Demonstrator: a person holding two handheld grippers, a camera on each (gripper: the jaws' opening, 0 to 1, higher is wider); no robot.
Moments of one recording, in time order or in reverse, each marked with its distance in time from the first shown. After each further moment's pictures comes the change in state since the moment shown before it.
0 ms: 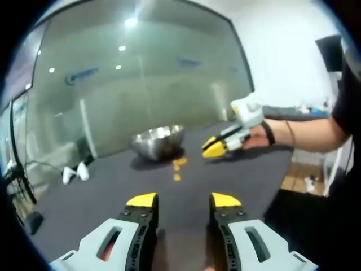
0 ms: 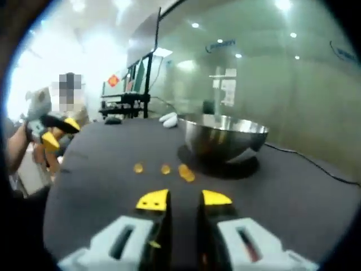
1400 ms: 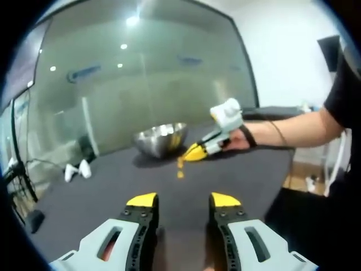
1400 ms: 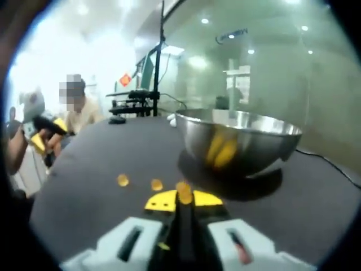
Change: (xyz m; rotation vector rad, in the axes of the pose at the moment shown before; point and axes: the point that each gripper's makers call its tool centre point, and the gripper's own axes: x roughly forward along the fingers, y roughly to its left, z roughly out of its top) left arm -0.002 0.008 -0.003 -0.010 0.011 0.019; right arm 0.052 -0.013 0.008 0.023 -0.023 0.123
